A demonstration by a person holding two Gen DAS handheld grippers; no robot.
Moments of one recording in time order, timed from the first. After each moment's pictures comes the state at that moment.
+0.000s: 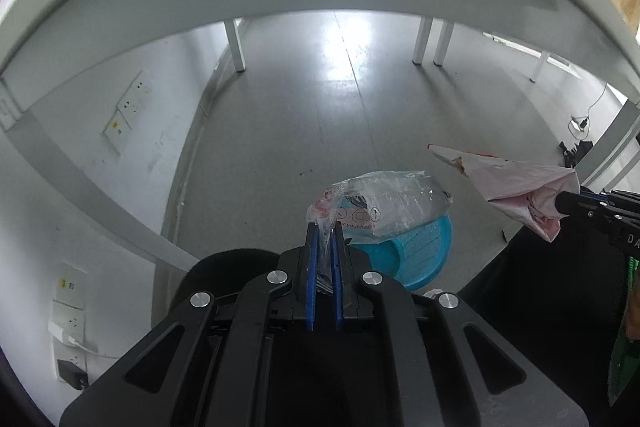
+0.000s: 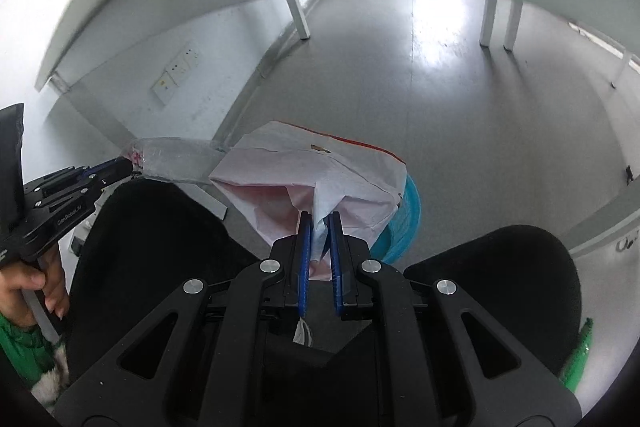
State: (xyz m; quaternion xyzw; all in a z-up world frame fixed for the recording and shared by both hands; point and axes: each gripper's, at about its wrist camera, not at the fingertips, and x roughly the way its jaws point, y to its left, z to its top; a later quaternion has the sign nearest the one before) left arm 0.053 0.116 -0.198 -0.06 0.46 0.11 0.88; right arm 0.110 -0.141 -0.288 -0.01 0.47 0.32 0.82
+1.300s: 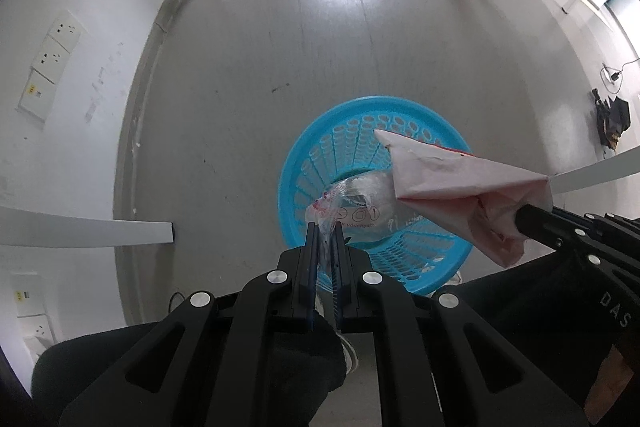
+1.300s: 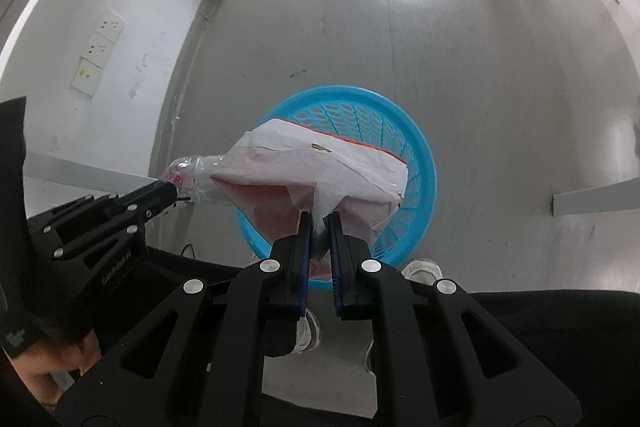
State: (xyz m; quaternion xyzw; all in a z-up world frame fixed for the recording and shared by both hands) left arm 0.204 0.088 -0.347 -0.07 0.63 0.11 0.77; right arm 0.231 -0.083 -0.439 0.01 0.63 0.24 0.74
